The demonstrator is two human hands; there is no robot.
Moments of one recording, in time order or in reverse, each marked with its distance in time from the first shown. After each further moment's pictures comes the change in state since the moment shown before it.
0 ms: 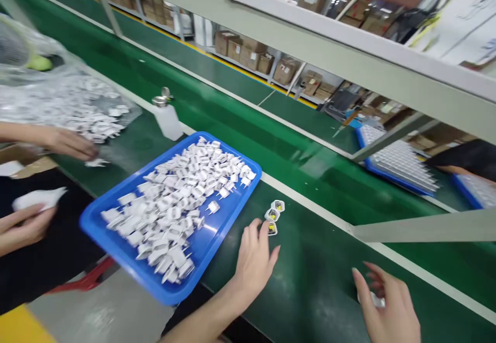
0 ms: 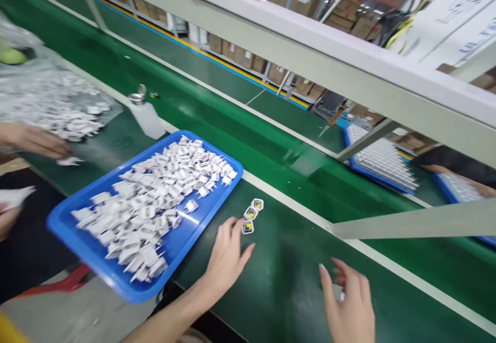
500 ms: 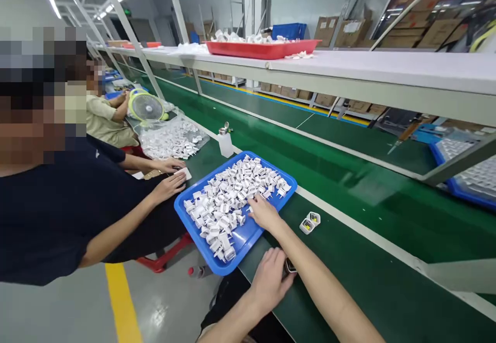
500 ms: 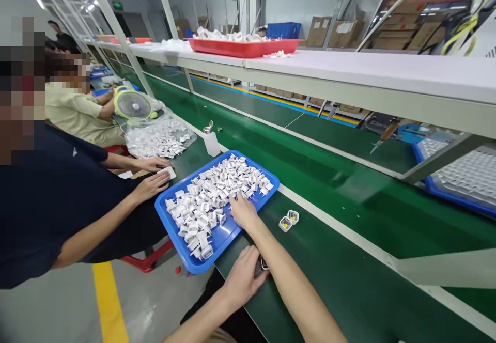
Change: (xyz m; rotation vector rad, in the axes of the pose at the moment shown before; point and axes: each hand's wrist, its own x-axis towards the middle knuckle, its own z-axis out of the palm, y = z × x) left_hand -0.053 -0.020 -0.020 0.162 0.016 0.082; right_hand 0.072 -0.273 0.178 0.606 -0.573 -0.631
